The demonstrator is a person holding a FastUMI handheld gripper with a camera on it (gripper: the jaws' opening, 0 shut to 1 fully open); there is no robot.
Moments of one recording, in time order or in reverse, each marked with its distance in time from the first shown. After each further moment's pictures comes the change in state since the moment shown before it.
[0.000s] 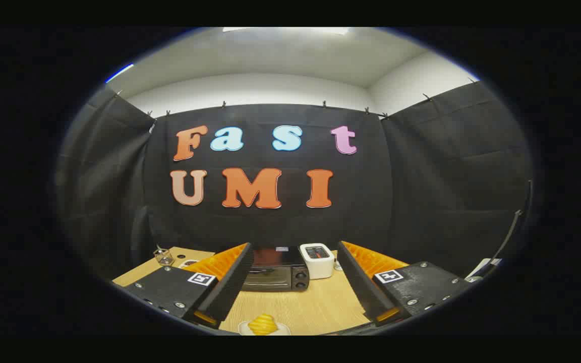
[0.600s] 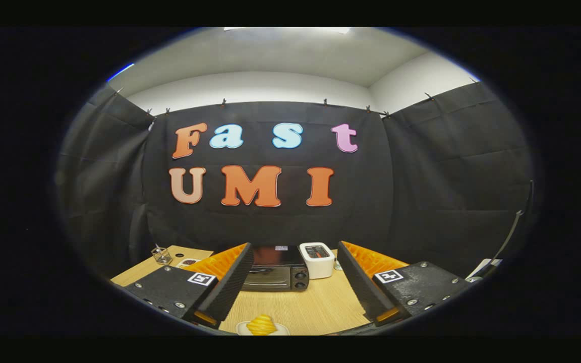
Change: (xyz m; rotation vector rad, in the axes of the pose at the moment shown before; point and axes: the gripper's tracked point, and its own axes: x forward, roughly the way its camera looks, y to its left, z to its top) arm 0.012 0.001 -0.008 -0.007 0.015 -0.003
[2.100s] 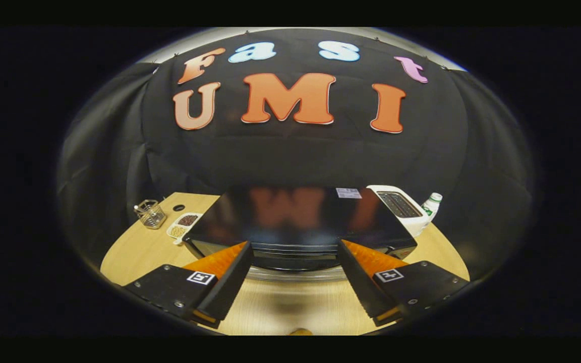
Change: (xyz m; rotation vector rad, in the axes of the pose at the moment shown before) arm 0.226 0.145 -0.225 -0.099 0.508 0.164
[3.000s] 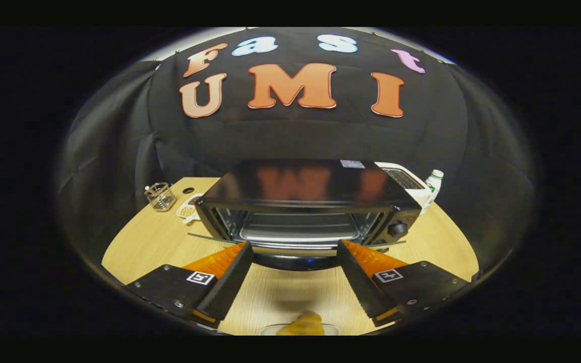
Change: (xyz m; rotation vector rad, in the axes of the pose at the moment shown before) arm -0.055 0.011 -0.074 0.013 0.086 0.040
